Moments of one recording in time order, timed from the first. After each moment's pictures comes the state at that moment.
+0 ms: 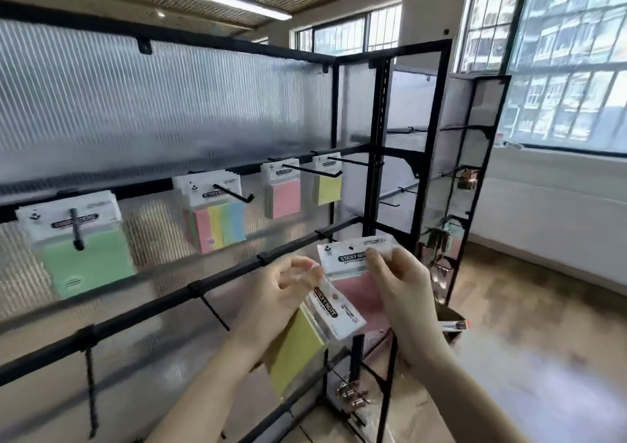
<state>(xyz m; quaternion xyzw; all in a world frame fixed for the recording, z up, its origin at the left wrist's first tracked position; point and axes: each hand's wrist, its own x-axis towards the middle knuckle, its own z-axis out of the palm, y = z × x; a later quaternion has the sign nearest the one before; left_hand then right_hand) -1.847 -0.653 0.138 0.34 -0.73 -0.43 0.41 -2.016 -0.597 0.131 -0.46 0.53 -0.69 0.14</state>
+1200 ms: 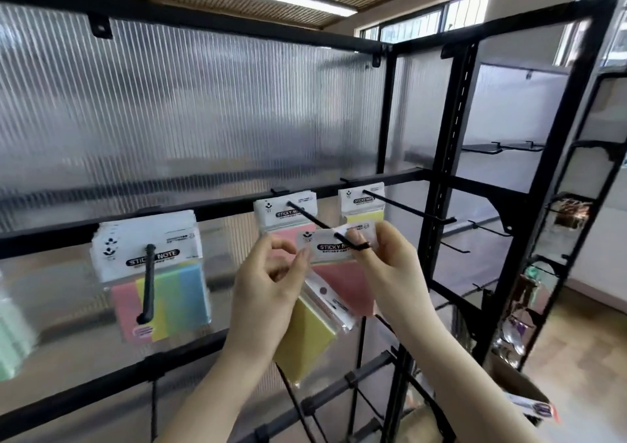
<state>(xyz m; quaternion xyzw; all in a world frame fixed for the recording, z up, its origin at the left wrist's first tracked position) -1.940 -0.808 0.164 0.38 -0.62 -0.30 0.61 -2.089 -0.804 0.176 -0.58 0.44 -0.64 0.22</state>
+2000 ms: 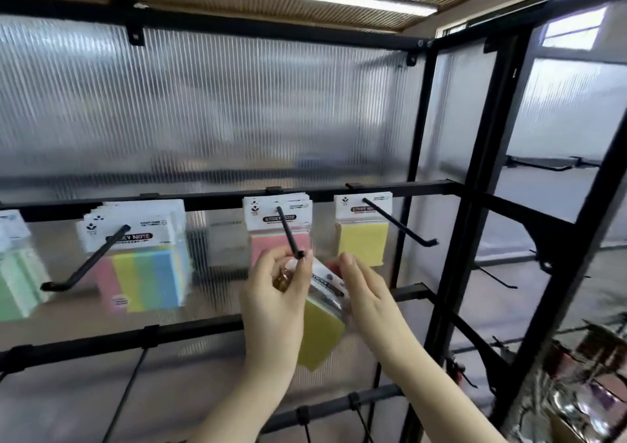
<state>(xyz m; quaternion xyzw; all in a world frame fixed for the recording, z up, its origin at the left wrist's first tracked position) -2.022 -0.811 0.147 0.42 -0.52 -0.11 0.73 -2.136 -0.827 0.152 -0.66 0.38 -0.50 0.41</state>
